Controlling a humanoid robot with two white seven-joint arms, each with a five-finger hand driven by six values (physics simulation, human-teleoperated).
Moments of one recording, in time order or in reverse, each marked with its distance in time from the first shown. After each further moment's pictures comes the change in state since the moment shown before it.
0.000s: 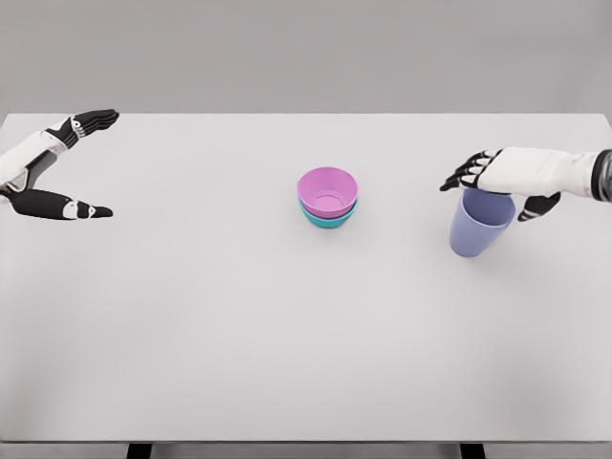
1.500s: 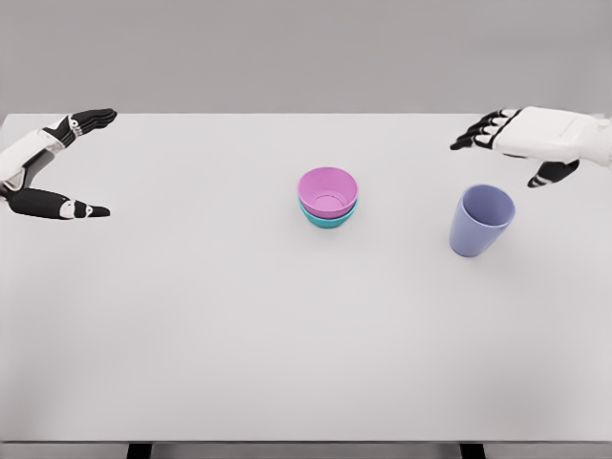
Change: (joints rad) left arm 0.000 0.013 0.000 -0.008 0.000 0.000 0.000; right arm -0.002 0.009 -0.128 -0.006 0.001 0.000 0.000
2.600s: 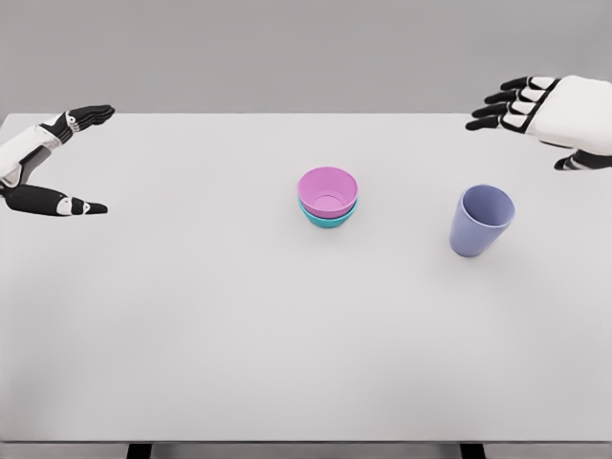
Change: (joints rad) left arm -0.009 0.009 -0.002 -0.001 0.000 0.000 0.000; right arm 0.169 -0.158 -0.264 -0.335 -0.123 0.000 0.000
